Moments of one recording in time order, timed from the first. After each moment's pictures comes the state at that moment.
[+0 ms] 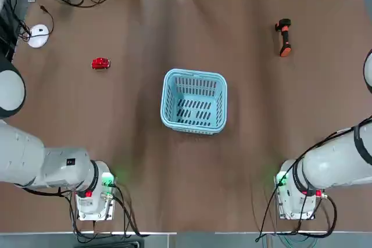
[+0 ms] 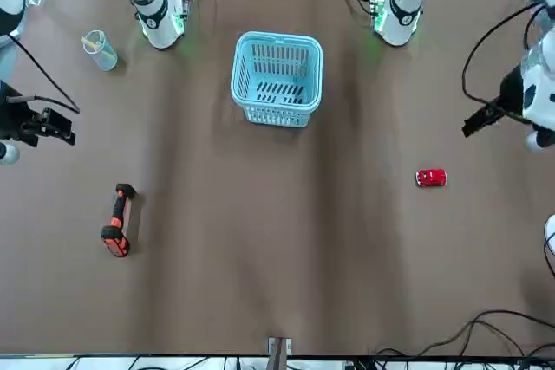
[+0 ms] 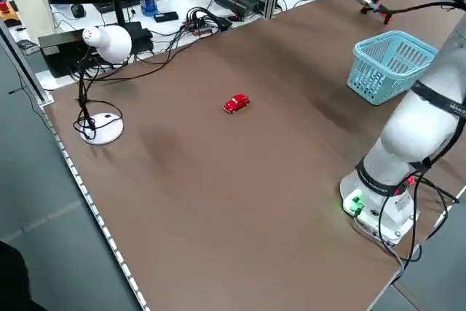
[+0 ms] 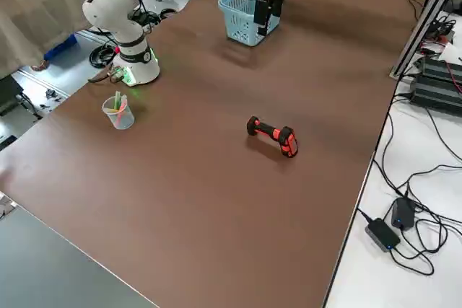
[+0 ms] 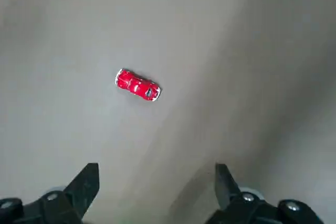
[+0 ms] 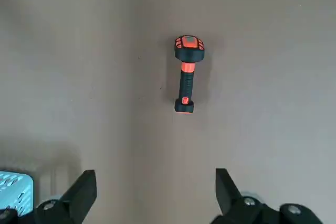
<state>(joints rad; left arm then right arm) 0.05 0.01 -0.10 -1.74 -0.01 1.73 -0.57 0.07 0.13 -0.11 -1.48 0.02 1.59 -0.06</state>
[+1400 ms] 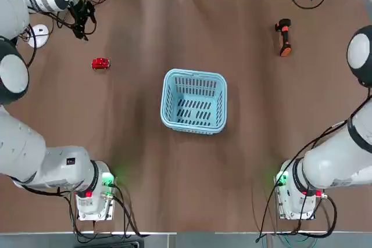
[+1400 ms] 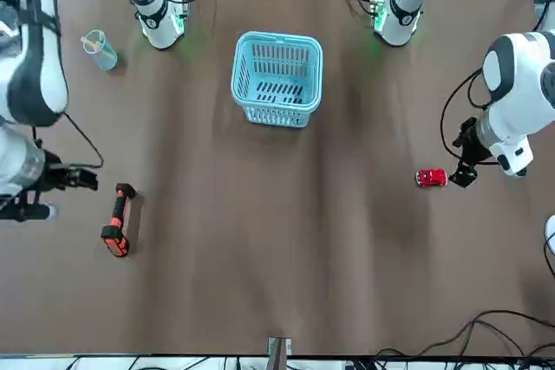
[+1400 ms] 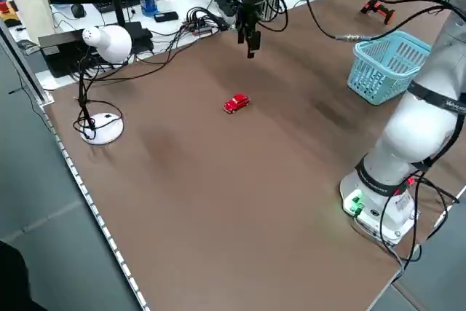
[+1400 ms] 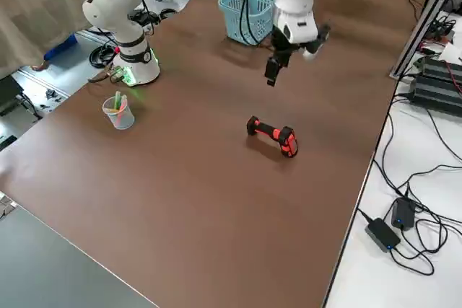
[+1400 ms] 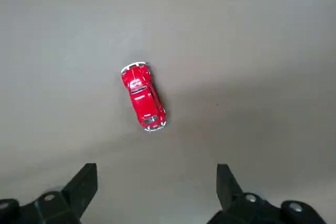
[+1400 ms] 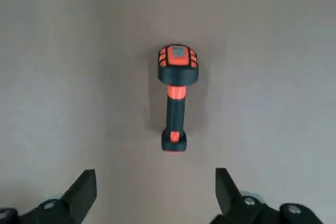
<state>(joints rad) 0.07 0.12 -0.03 -2.08 -0.01 2.19 -1.23 0.05 0.34 -0.13 -1.60 0.02 1.90 -0.06</state>
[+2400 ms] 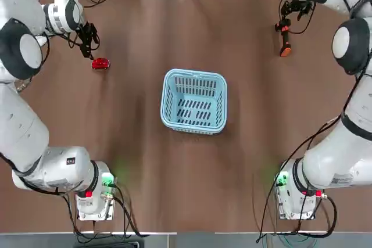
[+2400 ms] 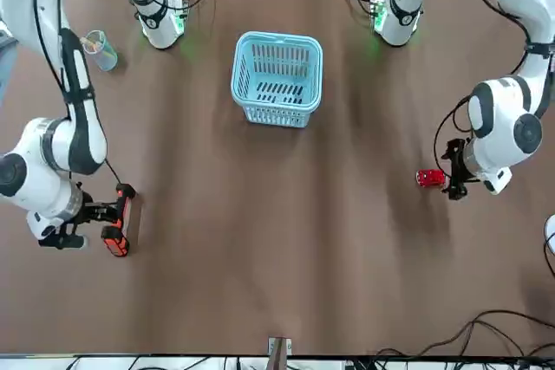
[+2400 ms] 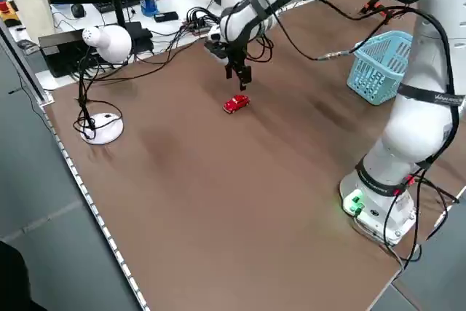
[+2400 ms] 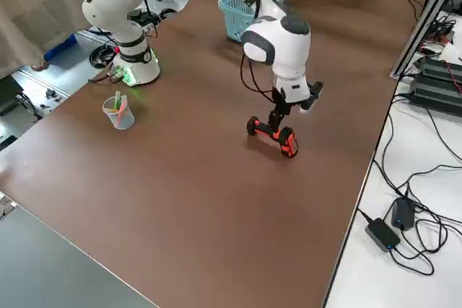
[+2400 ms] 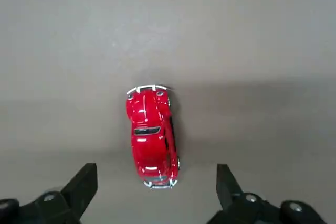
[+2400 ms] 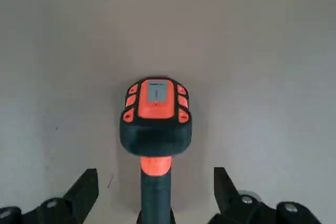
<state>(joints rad) 0.08 0.36 0.02 -2.09 -0.01 2.34 -1.35 0.02 0.55 -0.13 -1.70 0.02 2.30 -0.06</state>
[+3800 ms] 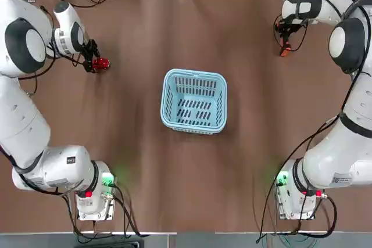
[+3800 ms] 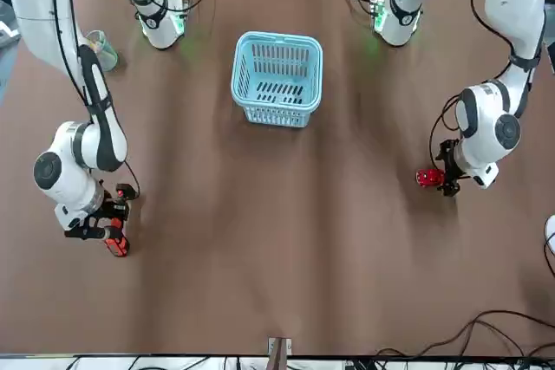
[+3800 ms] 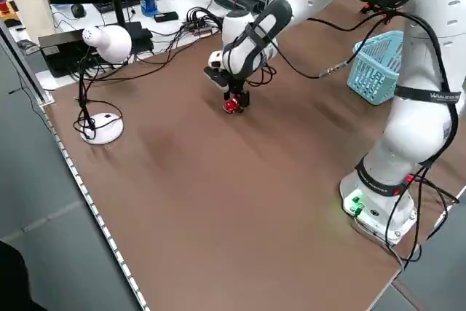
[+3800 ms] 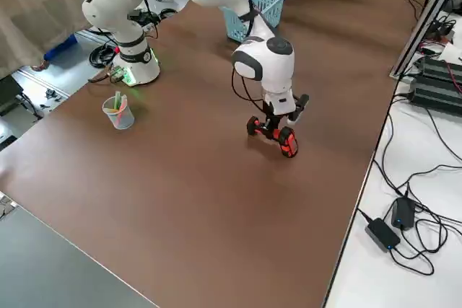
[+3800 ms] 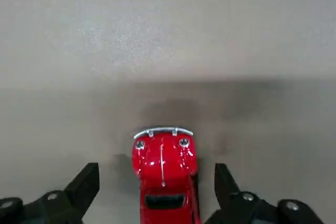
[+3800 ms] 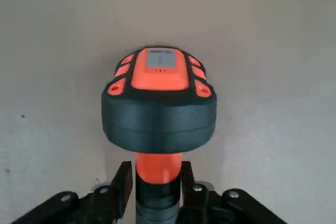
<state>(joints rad) 0.10 0.43 0.04 -2.21 -0.01 2.59 -1.35 0.03 0.57 -0.12 -1.85 0.02 2.48 -0.06</state>
